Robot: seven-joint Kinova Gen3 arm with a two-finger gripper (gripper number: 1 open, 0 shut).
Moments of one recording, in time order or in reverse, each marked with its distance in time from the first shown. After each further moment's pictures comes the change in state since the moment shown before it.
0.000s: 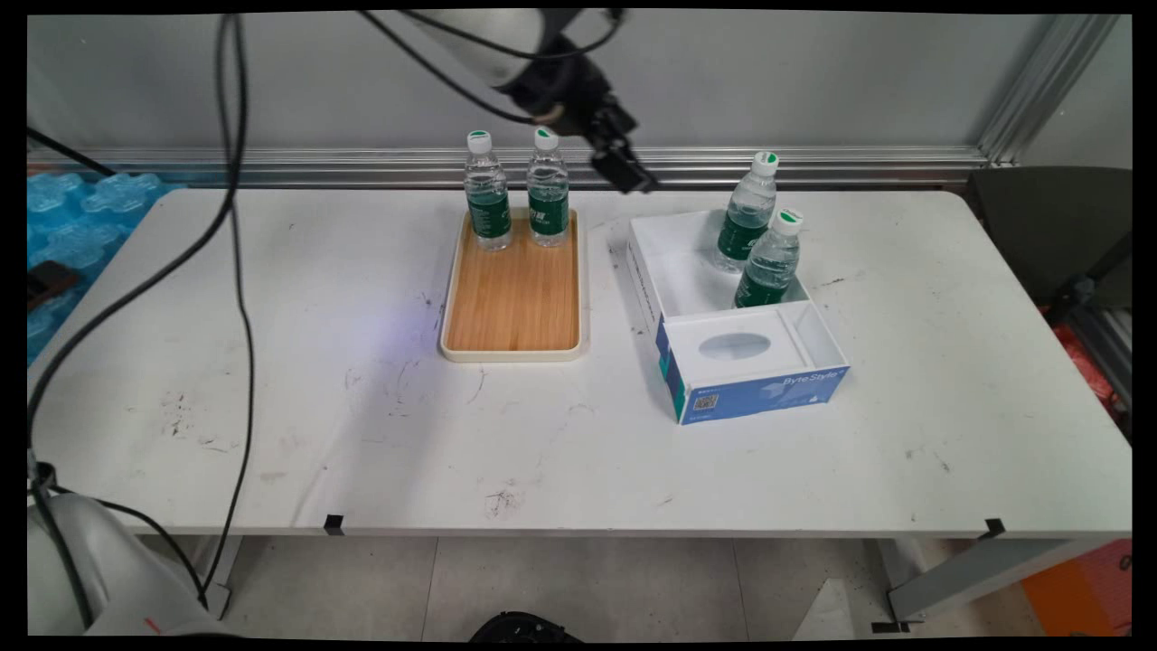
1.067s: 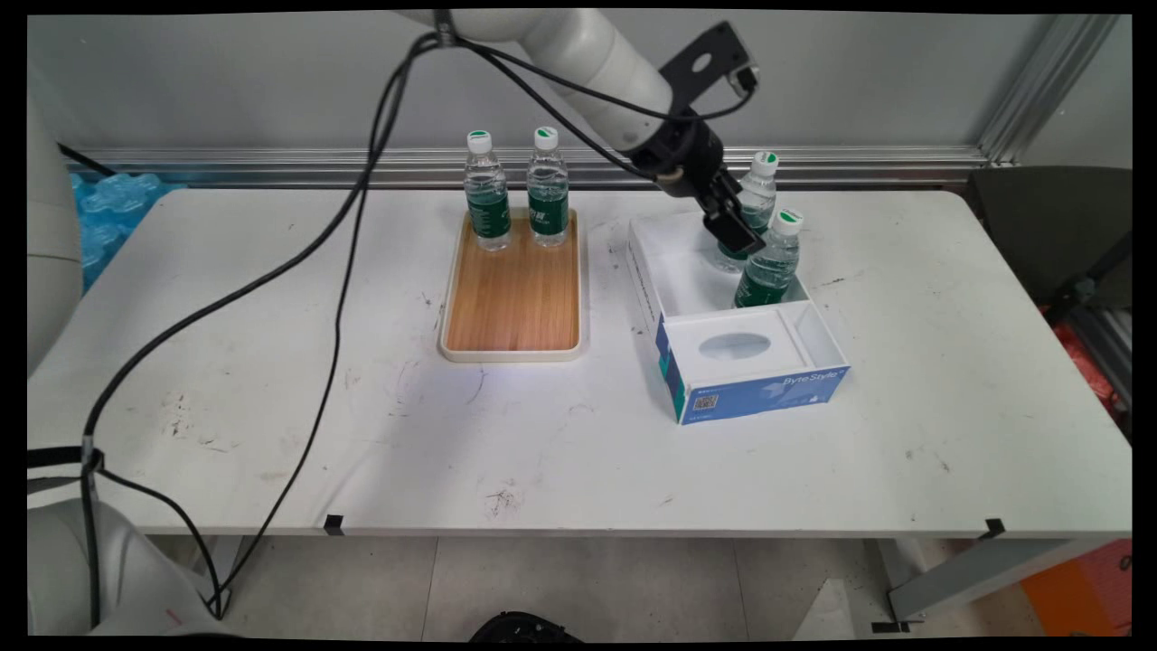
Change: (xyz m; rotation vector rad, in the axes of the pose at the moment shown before) arm 0.044 0.033 0.112 -0.146 0.034 -0.009
